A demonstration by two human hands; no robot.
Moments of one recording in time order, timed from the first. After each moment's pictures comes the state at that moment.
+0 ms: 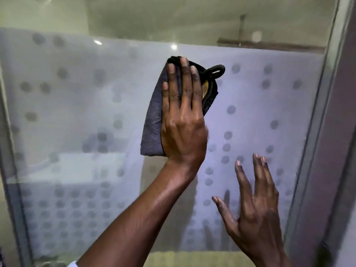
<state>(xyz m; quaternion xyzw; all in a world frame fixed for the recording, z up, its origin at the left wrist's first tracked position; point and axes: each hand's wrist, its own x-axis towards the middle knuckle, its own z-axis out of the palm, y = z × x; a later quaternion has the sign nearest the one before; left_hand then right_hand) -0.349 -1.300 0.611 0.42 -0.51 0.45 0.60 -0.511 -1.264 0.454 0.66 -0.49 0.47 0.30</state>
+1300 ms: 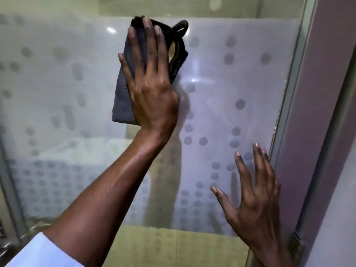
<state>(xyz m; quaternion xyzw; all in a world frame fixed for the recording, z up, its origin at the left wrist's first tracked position) -0.402 -1.306 0.630 0.51 -0.48 0.43 0.57 -0.622 -1.288 0.434 0.69 -0.46 0.50 0.25</state>
